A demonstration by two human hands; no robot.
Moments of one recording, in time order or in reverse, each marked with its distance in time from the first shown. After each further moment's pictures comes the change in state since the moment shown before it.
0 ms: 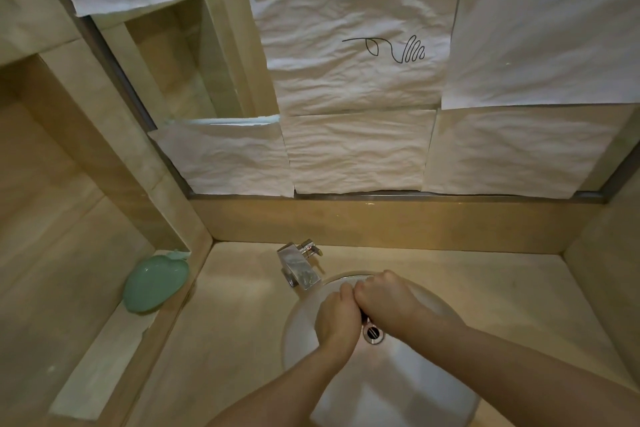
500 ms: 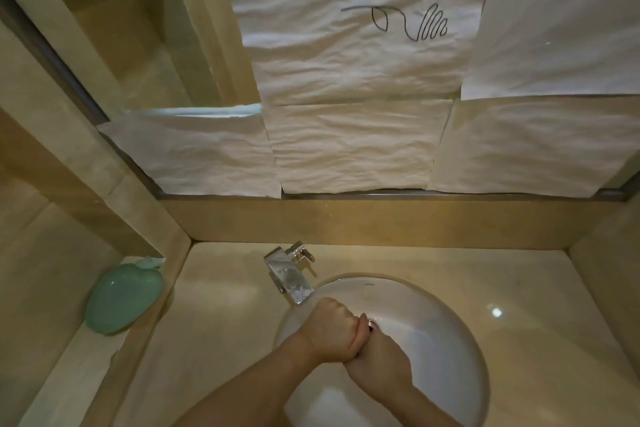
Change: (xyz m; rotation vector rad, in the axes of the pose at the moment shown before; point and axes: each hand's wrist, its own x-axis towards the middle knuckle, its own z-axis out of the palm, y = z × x) left_hand 0.076 -0.025 -0.013 0.839 0.058 1.233; right_hand 0.012 -0.052 0.072 1.054 -0.195 0.707
